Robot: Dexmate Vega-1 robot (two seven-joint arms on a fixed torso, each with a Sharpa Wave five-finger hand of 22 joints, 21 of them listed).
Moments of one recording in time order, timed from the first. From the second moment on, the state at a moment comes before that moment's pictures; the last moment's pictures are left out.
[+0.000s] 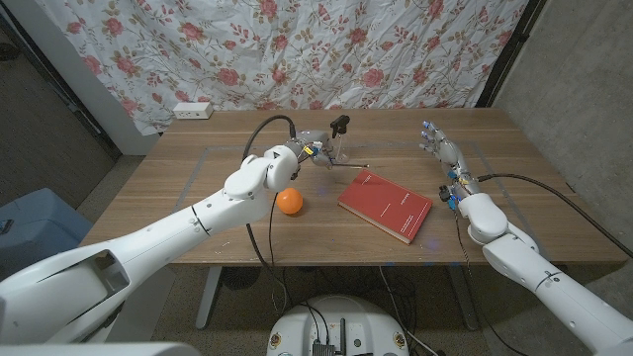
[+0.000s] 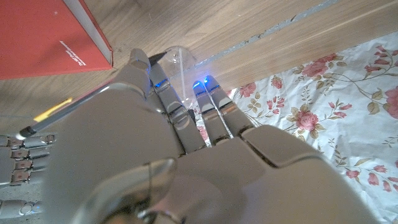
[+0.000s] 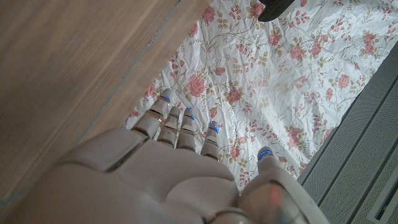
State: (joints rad) left arm 0.56 0.69 0.90 -1.97 0.71 0.55 -0.22; left_hand 1.08 0.06 0.27 -0.16 0.18 1.13 -0.15 0.20 0.19 1.16 -0.23 0.18 0.18 0.57 -0.05 0.17 0.17 0.49 -0.05 0.22 0.18; right arm -1.03 -0.65 -0.33 -1.48 0.29 0.40 -0.23; right_hand 0.03 0.08 0.31 0.00 0.25 0.16 -0.17 0.17 0.17 0.23 0.05 0.19 0.18 0.11 0.04 0.22 0.24 0.33 0.02 0.18 0.16
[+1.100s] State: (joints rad) left arm 0.52 0.61 0.96 -1.87 0.92 0.47 -0.35; left_hand 1.07 0.07 0.26 -0.16 0.18 1.12 -0.16 0.19 0.19 1.15 -0.23 0.18 0.18 0.56 -0.06 0.17 0.17 0.48 -0.05 0.22 0.18; right arm -1.00 -0.63 -0.33 -1.43 0.41 0.37 -0.16; right_hand 0.03 0.08 0.31 0.01 0.26 0.17 -0.16 0.18 0.17 0.23 0.05 0.19 0.18 0.11 0.04 0.22 0.24 0.33 0.02 0.18 0.16
